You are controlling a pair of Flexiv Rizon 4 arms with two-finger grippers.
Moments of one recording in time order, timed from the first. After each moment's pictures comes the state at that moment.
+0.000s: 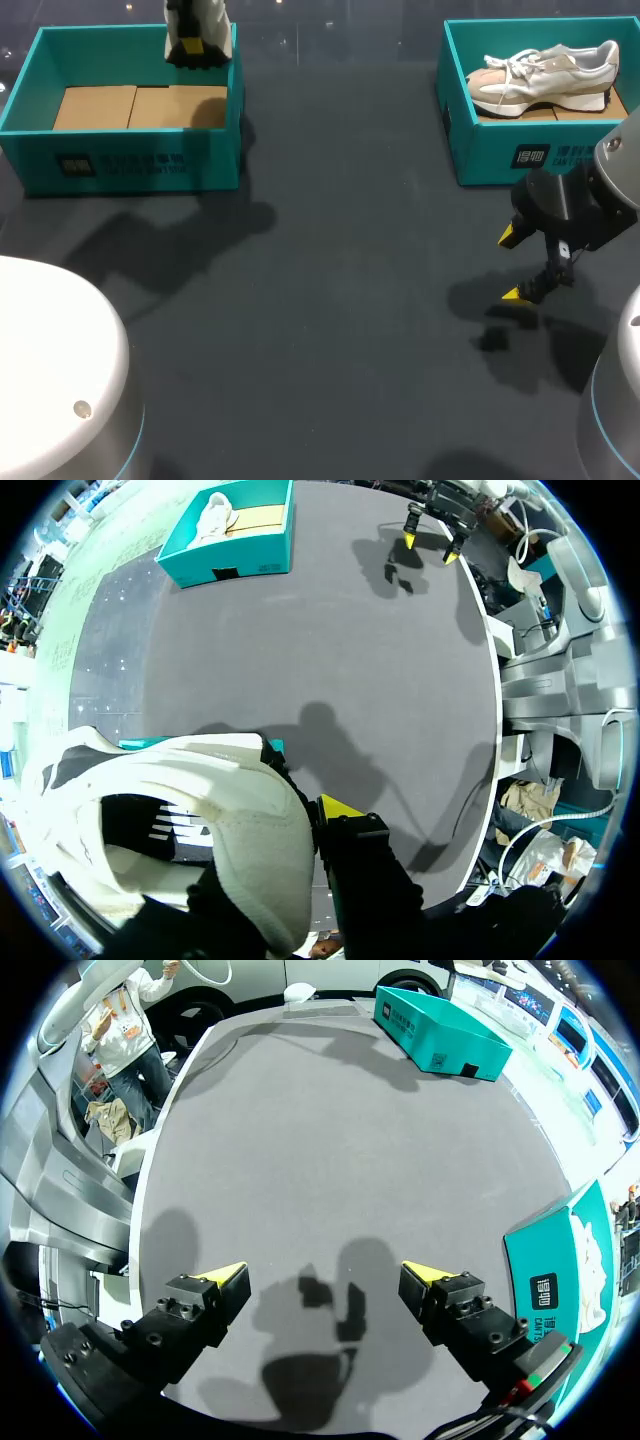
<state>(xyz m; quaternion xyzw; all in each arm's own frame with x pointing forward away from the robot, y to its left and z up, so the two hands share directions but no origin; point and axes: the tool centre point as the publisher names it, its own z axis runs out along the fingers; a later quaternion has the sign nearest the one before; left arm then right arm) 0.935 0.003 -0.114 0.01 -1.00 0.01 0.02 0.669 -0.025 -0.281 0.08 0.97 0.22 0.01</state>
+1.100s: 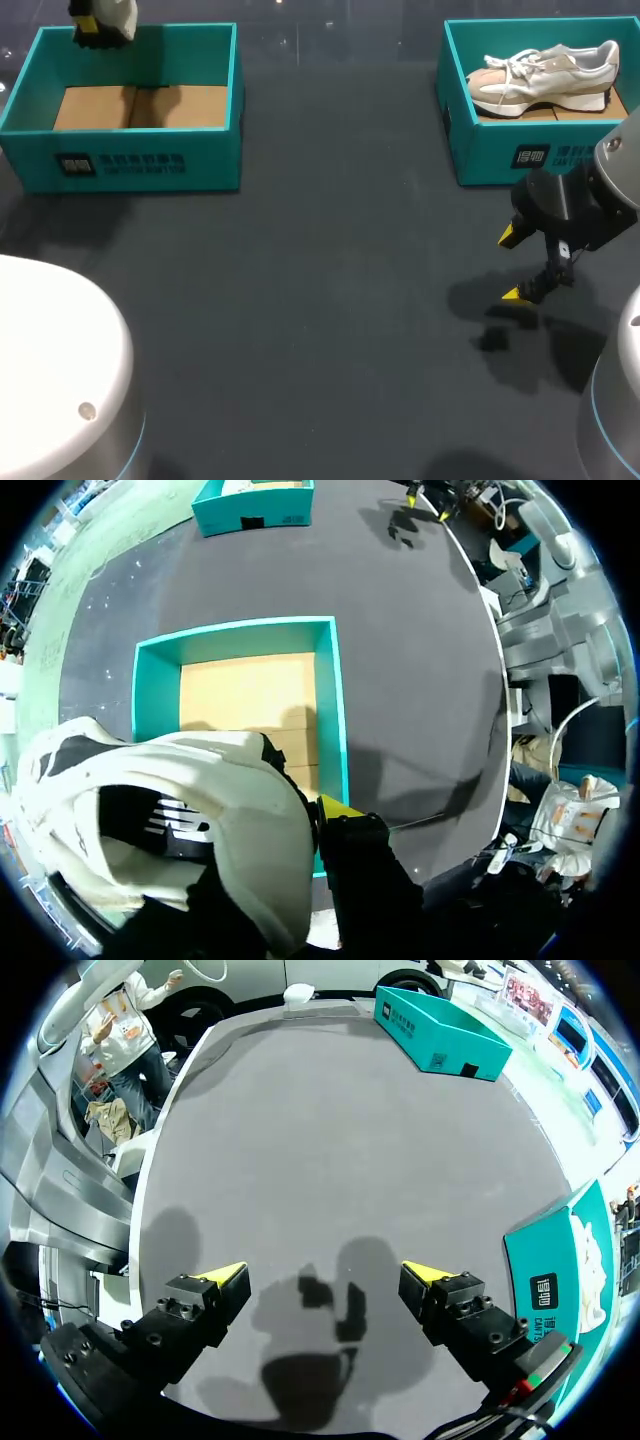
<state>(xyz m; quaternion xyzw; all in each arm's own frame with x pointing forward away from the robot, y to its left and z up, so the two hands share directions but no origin) 1.027 0.170 -0.147 -0.03 -1.00 0.01 0.04 0.669 -0.025 -0.281 0.08 0.97 0.22 0.01</state>
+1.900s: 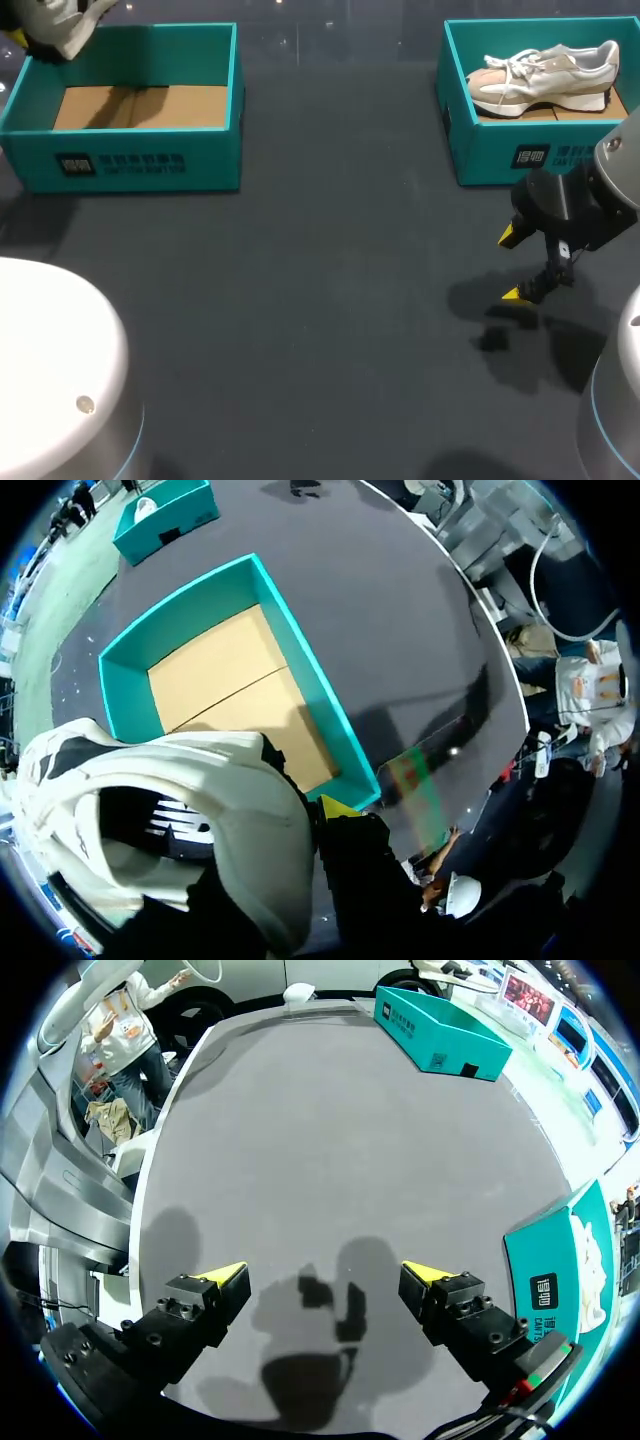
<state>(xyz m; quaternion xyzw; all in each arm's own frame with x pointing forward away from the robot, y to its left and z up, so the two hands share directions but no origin) 1.037 0.270 -0.170 -0.23 -0.97 0.01 0.03 0.669 -0.025 -0.281 0.08 0.97 0.22 0.01</state>
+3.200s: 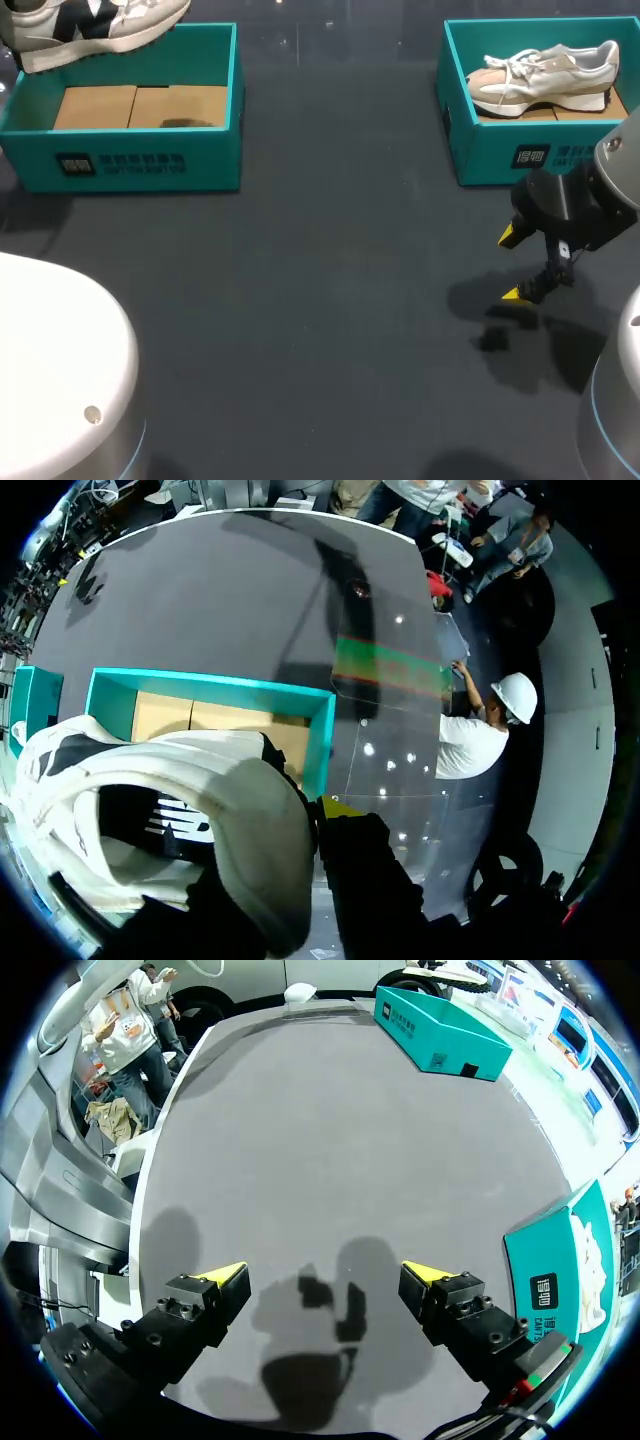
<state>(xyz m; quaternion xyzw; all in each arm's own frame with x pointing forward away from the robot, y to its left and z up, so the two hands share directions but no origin) 1.069 0.309 -0.175 -0.66 -0.75 -0.01 0.07 0.669 -0.025 -0.281 0.08 0.97 0.22 0.01</state>
